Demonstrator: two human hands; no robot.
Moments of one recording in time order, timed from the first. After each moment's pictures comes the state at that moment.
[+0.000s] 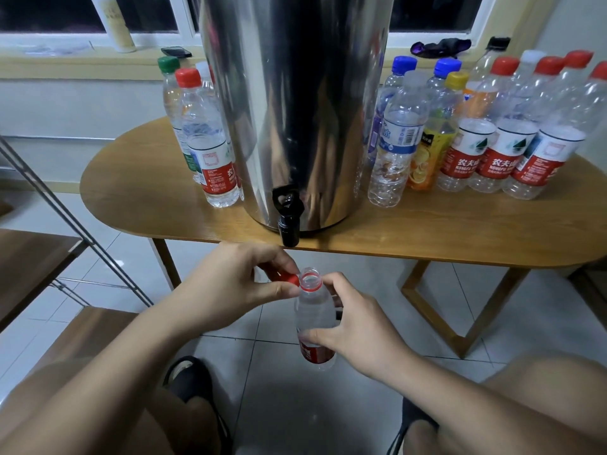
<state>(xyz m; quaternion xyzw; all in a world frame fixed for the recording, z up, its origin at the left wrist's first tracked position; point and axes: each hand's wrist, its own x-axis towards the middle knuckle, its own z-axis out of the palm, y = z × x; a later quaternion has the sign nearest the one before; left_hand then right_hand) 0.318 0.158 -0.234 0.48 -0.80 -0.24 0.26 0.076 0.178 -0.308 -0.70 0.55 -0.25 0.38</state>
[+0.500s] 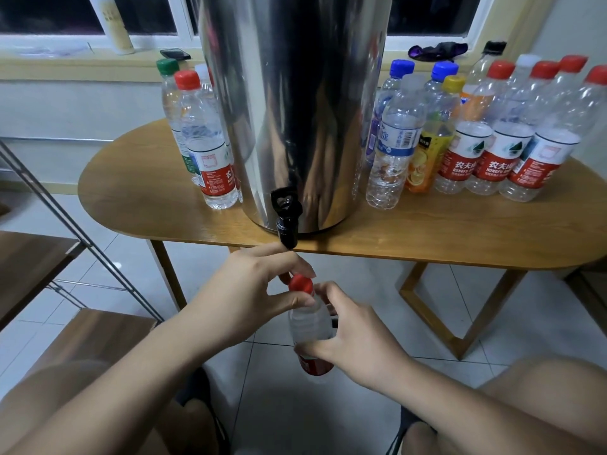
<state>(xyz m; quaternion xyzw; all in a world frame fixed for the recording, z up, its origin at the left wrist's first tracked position) 0.300 0.169 -0.239 0.45 -0.84 -0.15 0.27 0.078 0.187 -0.302 -0.72 0.54 -0.22 0.37</state>
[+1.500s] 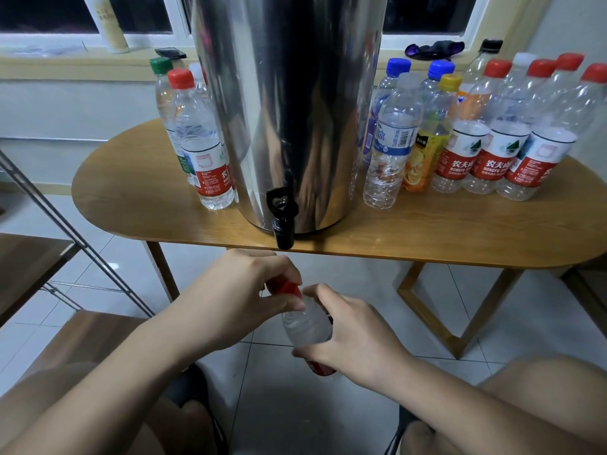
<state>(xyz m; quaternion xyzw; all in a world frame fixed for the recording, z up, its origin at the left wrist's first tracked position) 0.301 0.173 -0.223 0.49 -0.83 -0.15 0.21 0.076 0.187 -0.292 -0.78 0.53 -0.18 0.29</state>
